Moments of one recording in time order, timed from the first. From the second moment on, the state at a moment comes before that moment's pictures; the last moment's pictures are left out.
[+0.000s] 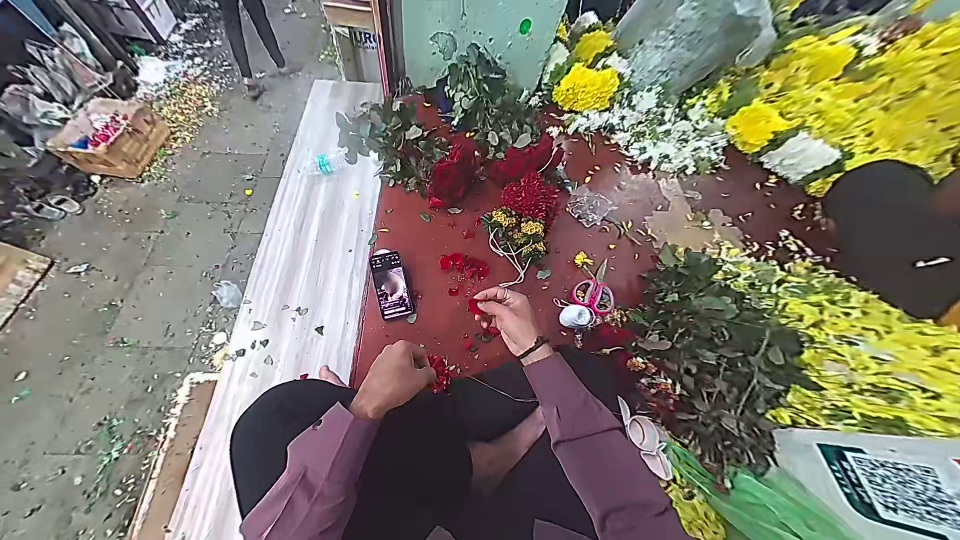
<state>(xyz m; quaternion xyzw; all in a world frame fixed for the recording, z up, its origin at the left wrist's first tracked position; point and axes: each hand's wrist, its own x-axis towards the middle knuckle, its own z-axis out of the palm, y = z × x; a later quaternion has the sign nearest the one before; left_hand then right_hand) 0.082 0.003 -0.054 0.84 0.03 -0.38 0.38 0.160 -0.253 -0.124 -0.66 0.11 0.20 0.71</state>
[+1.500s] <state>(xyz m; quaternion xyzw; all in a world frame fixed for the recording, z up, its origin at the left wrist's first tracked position) 0.090 0.007 -0.053 0.84 0.08 -0.33 0.43 0.106 -0.228 -0.094 -0.78 -0.03 0.27 0.57</state>
